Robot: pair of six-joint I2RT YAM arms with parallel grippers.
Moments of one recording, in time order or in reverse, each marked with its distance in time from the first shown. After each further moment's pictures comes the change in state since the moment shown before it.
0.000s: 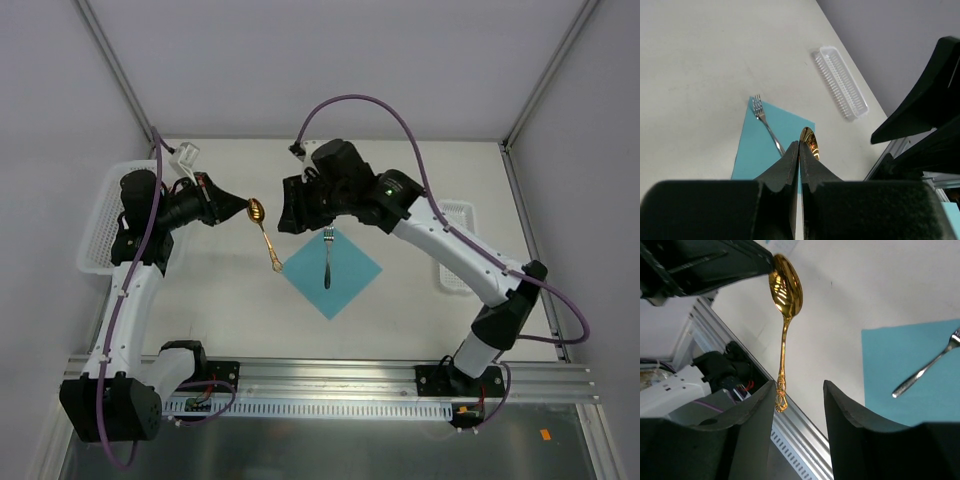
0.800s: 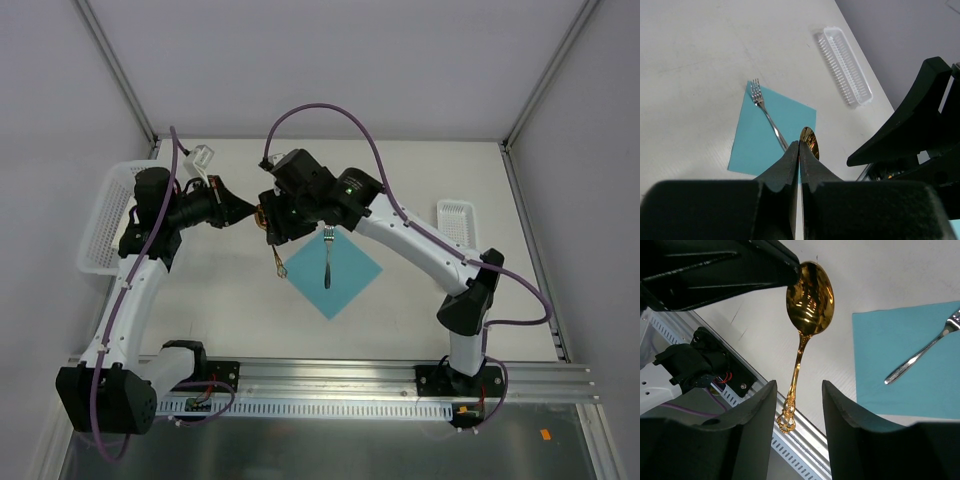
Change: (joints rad) left arm -0.066 0.042 0.021 -0.089 -0.052 0.049; right arm 0.106 0.233 0.251 -0.232 0.134 -0.032
